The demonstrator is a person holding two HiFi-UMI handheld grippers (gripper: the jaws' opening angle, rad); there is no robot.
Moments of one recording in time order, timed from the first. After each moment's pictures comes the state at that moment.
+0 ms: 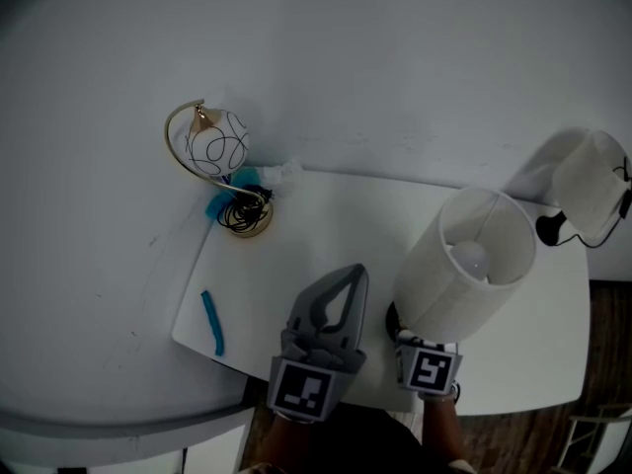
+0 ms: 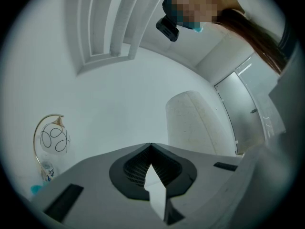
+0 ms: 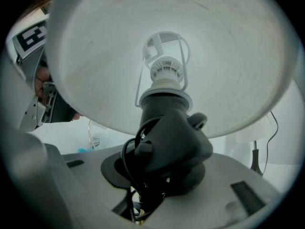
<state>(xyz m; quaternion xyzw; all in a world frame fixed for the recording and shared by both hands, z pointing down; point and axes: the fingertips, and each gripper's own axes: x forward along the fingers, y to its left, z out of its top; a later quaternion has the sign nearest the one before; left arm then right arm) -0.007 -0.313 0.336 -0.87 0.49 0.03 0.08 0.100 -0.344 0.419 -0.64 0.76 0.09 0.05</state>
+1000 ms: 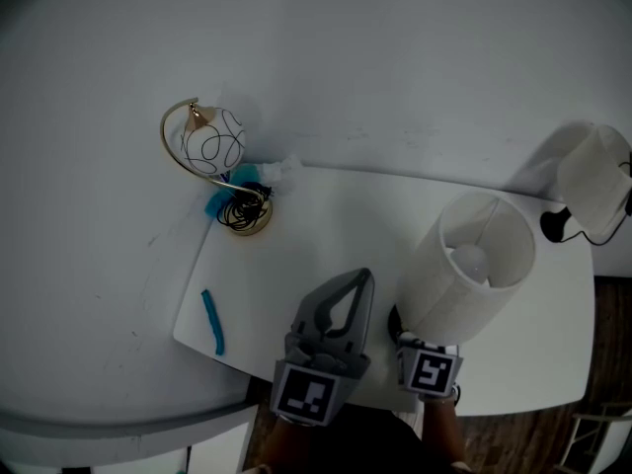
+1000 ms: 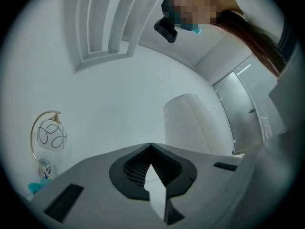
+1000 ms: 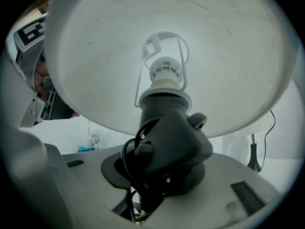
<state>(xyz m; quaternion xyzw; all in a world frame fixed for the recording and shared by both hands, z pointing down) 0.005 -0.312 0.347 -0.87 0.49 0.03 0.07 0.107 -0.344 0.436 -0.65 0.76 0.07 0.04</state>
